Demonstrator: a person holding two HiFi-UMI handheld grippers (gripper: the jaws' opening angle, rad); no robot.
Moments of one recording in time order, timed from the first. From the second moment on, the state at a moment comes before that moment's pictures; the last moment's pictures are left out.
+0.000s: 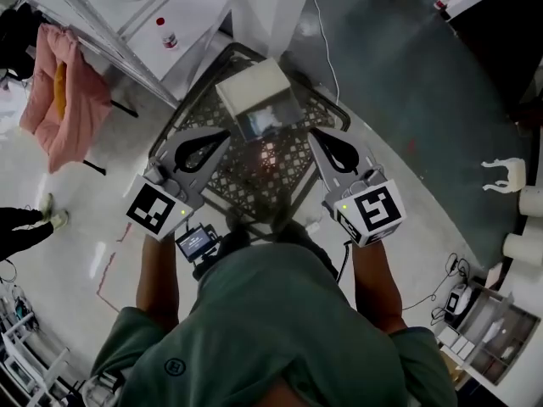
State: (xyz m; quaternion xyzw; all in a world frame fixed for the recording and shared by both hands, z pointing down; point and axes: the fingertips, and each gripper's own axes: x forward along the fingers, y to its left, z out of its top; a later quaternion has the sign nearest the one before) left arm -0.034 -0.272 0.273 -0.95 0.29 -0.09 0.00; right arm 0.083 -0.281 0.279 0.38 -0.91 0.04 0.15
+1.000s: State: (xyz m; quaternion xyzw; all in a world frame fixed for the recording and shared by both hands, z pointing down) left arm -0.015 -0.344 0.361 -0.91 0.39 -0.14 -0.07; right arm 0.079 -0.390 0.394 0.25 -0.95 0.10 0.19
